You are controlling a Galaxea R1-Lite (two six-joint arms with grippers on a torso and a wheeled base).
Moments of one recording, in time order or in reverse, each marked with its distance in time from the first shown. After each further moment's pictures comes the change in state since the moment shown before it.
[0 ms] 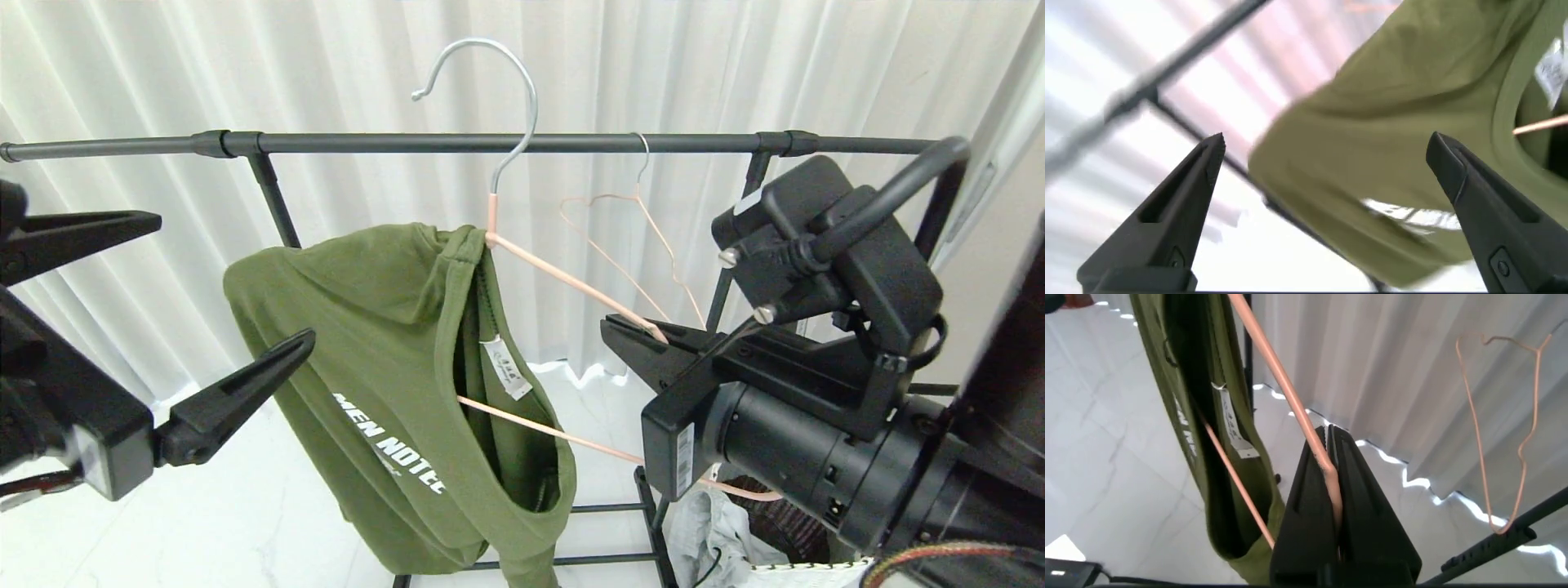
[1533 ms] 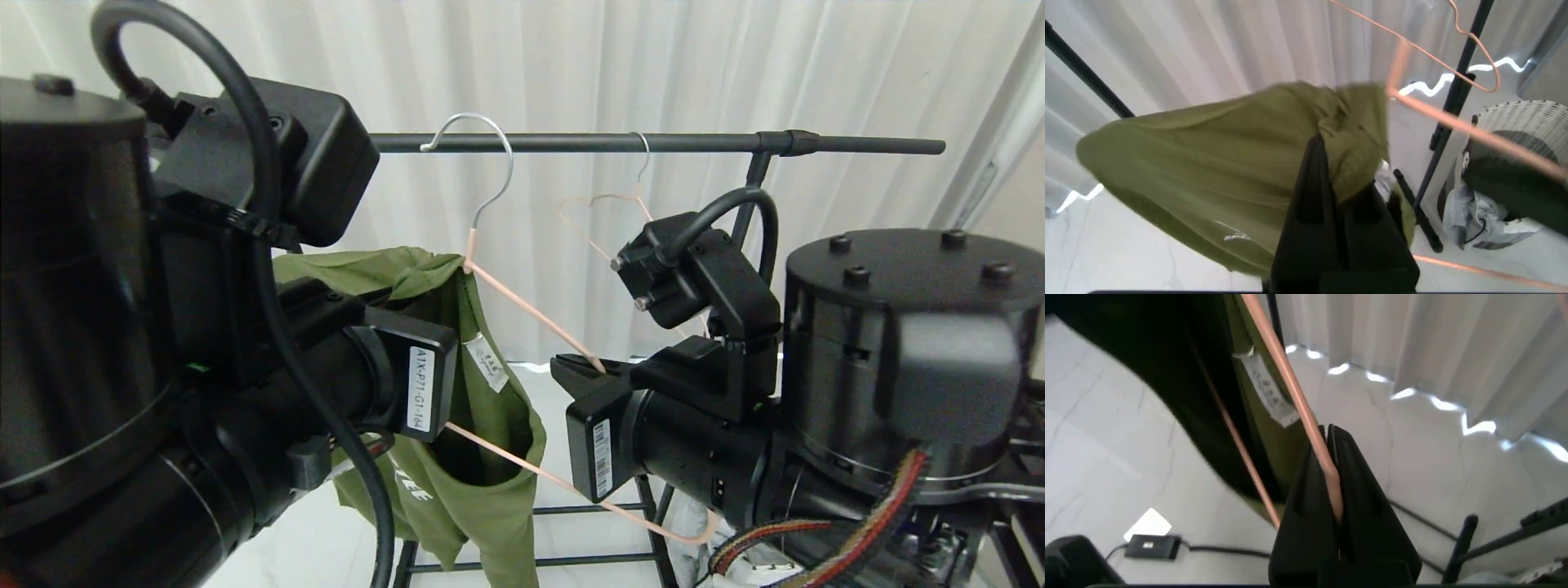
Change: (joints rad) left arm -0.206 0.377 -0.189 -0.001 0.323 -0.596; right arm -0.026 0.124 -0.116 0.144 0.060 0.268
